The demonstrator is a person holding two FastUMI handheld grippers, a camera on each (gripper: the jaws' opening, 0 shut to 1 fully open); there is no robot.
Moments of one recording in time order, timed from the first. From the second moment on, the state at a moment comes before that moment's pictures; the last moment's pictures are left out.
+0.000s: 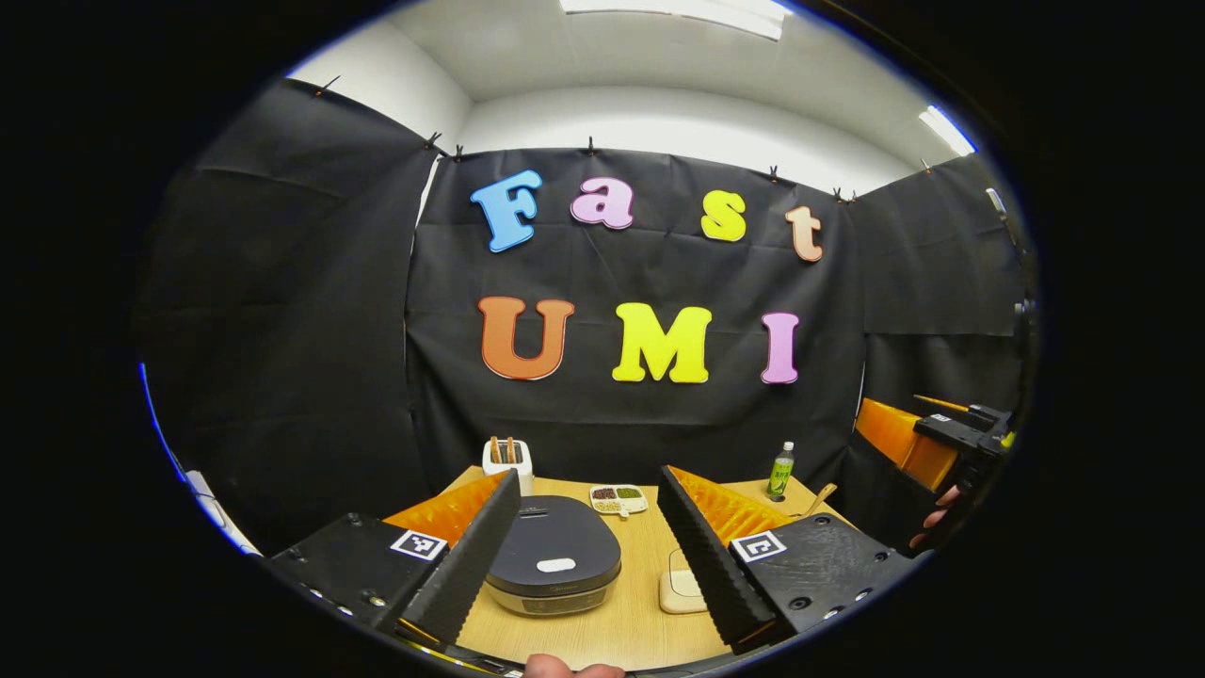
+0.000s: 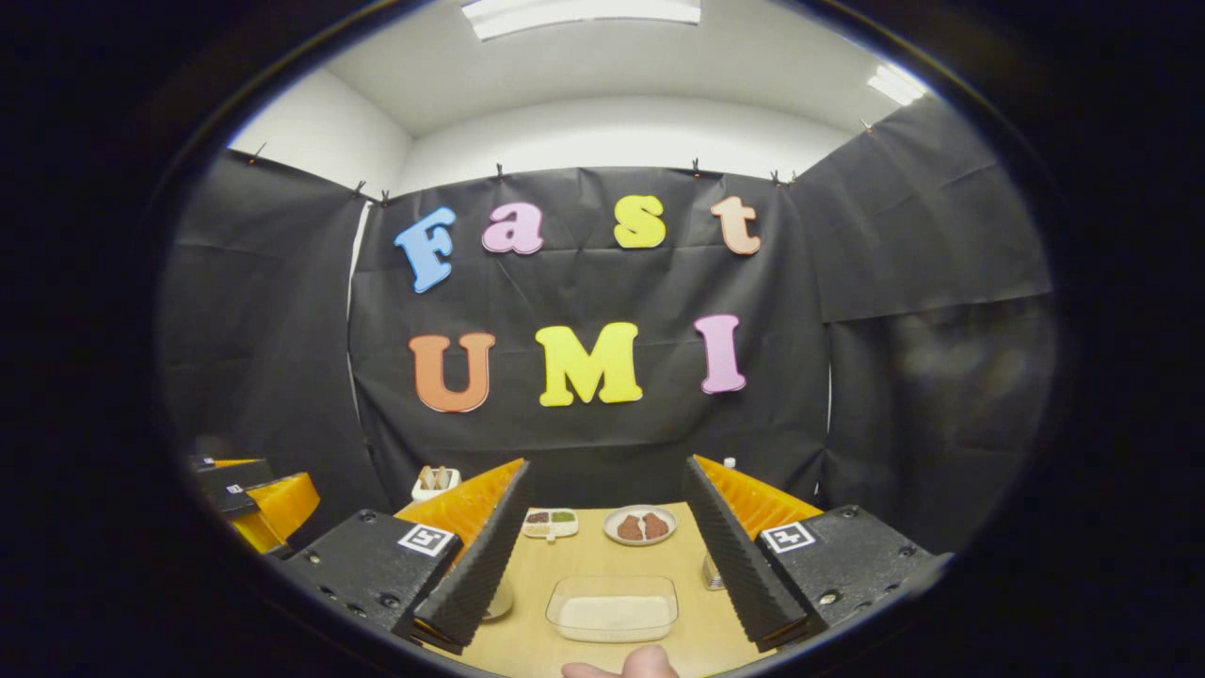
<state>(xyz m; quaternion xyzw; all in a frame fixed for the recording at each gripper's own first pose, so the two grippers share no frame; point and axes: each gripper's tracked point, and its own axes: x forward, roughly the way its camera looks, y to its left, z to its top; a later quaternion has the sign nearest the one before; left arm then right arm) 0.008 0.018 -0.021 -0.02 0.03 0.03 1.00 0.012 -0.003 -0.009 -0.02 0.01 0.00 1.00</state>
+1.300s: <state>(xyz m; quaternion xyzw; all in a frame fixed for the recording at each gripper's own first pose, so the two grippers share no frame) 0.091 0.034 -0.192 -0.09 0.33 0.10 0.93 0.168 -0.069 -0.101 -0.04 0.09 0.05 0.99</state>
